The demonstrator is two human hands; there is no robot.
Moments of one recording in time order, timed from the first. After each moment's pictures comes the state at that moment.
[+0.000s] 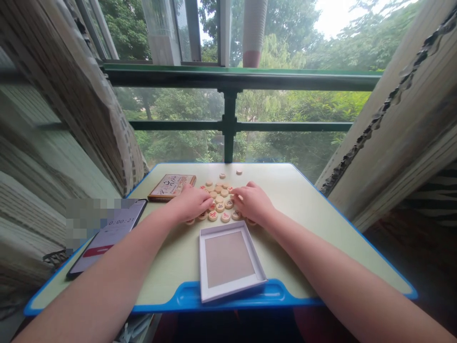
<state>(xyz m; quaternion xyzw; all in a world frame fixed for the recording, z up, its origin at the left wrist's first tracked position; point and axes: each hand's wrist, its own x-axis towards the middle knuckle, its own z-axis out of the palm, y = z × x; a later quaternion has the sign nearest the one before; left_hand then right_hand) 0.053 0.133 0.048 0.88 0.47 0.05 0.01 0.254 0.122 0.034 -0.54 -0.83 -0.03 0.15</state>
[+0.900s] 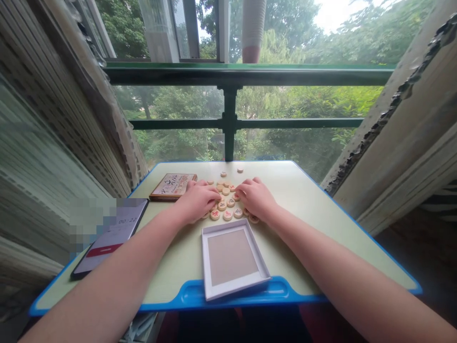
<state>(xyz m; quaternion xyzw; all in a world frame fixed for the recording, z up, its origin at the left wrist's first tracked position) 0.056 0.132 0.040 0.90 0.42 0.13 0.00 0.259 0.130 0.030 -0.56 -0.81 -0.03 0.15</state>
